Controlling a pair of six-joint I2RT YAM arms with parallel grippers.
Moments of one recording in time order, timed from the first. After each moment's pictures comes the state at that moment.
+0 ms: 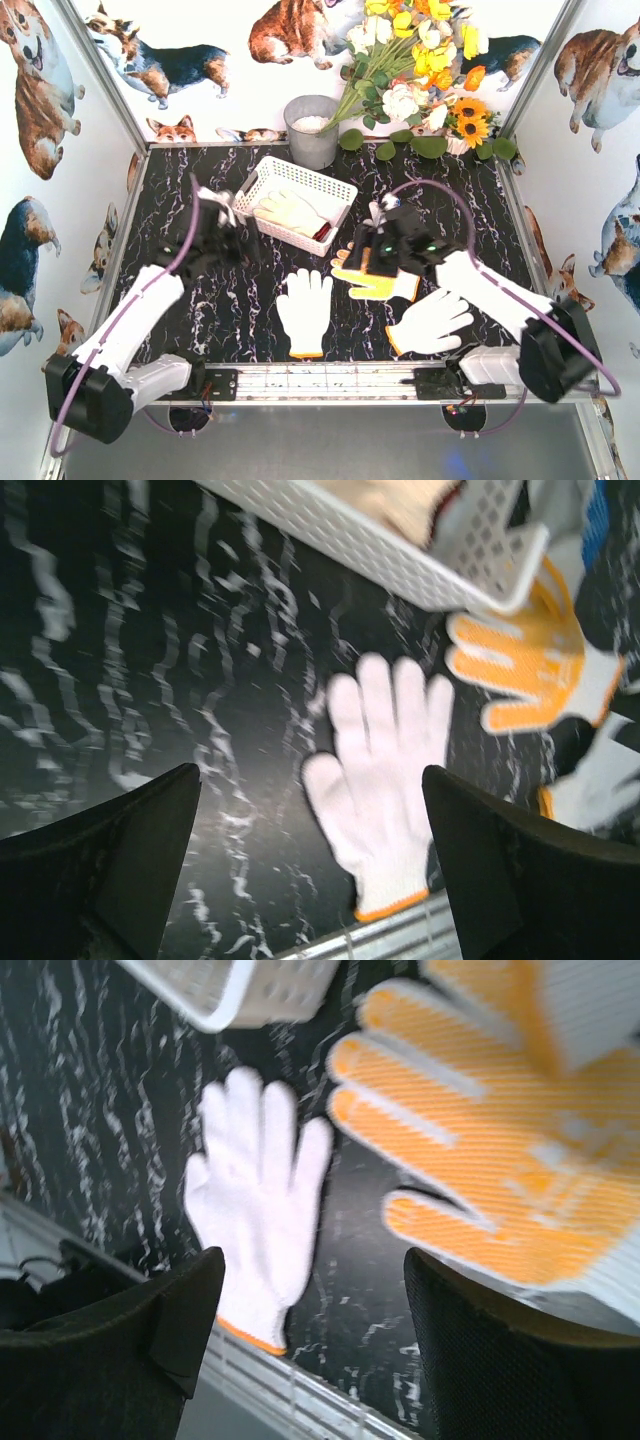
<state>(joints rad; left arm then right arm) -0.33 1.07 0.86 -0.57 0.18 -0.50 0.55 1.28 0.84 -0.37 -0.25 0.70</state>
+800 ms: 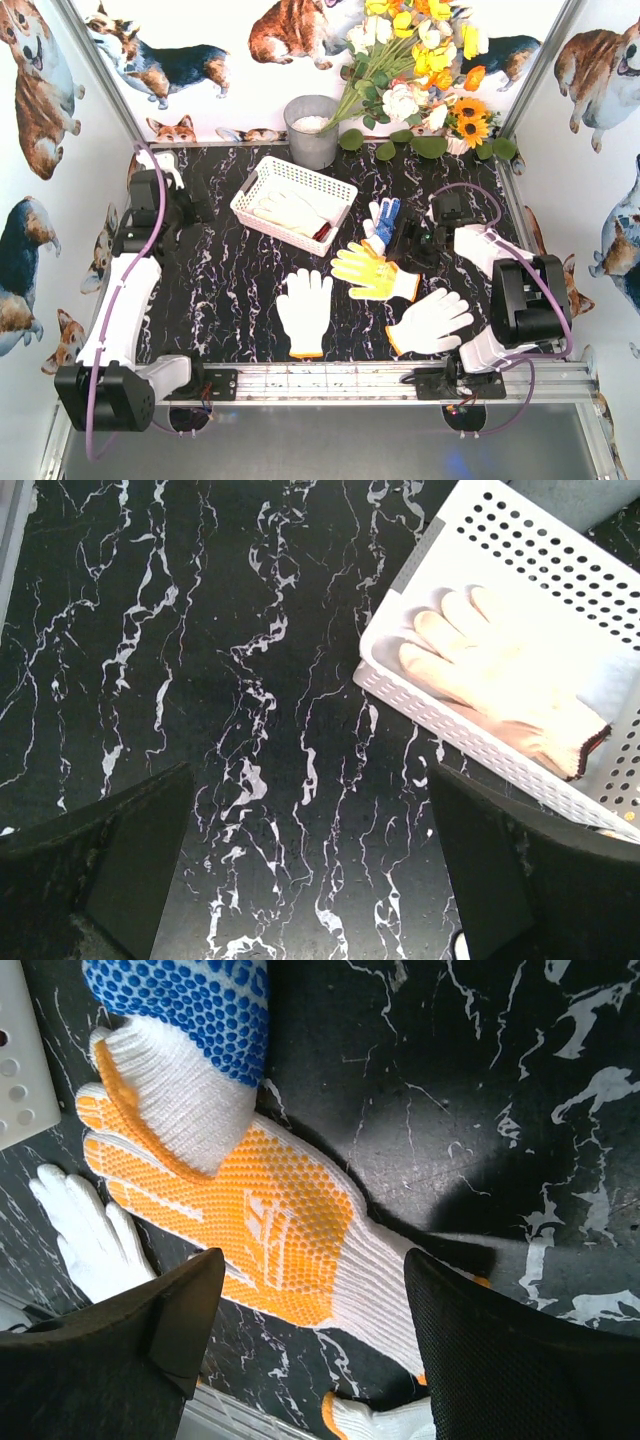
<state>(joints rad) 0.02 1.12 1.05 -0.46 0.00 -0.21 0.08 1.54 0.88 -0.47 -0.39 0.44</state>
